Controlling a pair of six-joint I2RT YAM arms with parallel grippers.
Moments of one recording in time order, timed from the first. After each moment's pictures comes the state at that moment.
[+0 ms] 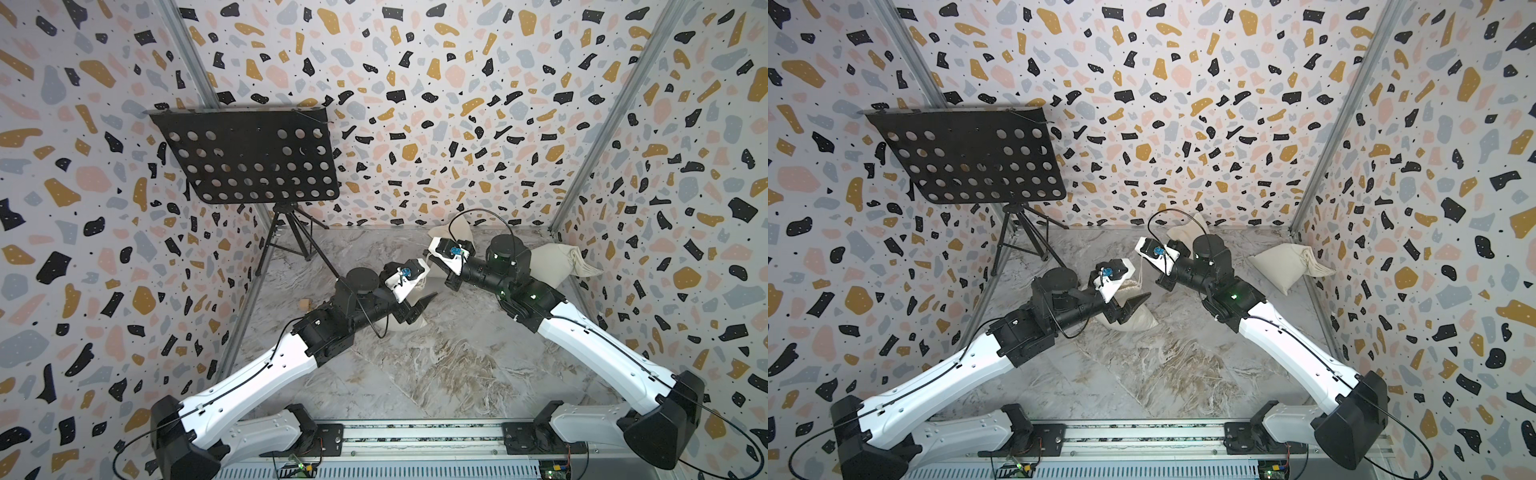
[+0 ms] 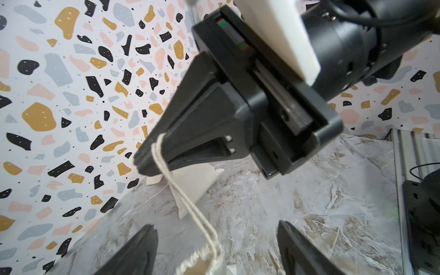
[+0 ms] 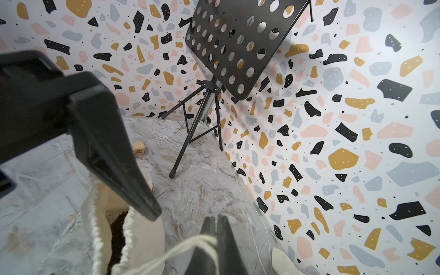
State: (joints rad) left arm -0.83 1.11 1.04 -0.14 0.09 0.23; right arm 0.69 1.27 1.20 -0.08 -0.32 -0.51
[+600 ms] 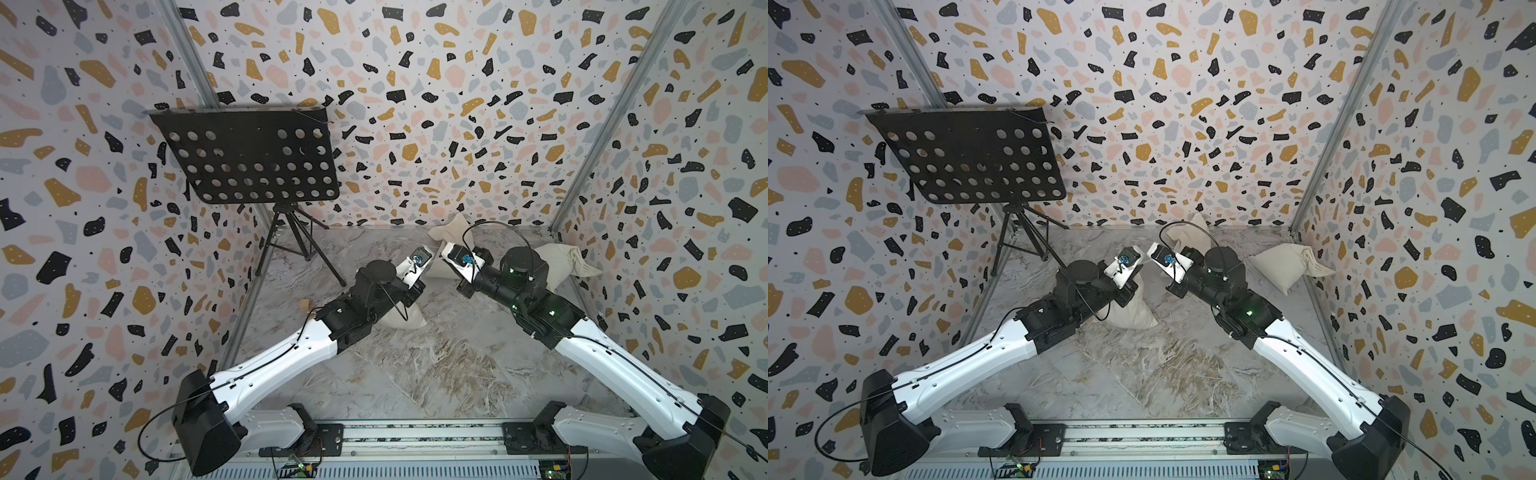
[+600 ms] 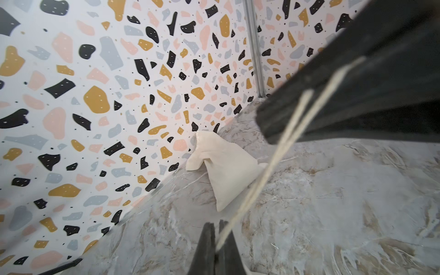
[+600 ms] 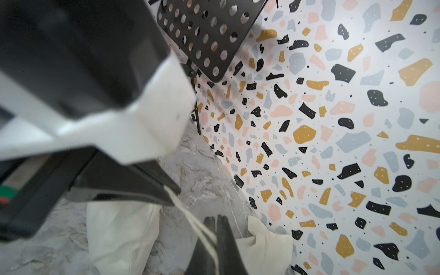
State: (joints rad) left arm -0.81 1.24 1.05 -0.04 -0.17 0.27; right arm 0.71 1.11 1.11 -0.14 -0.09 -0.53
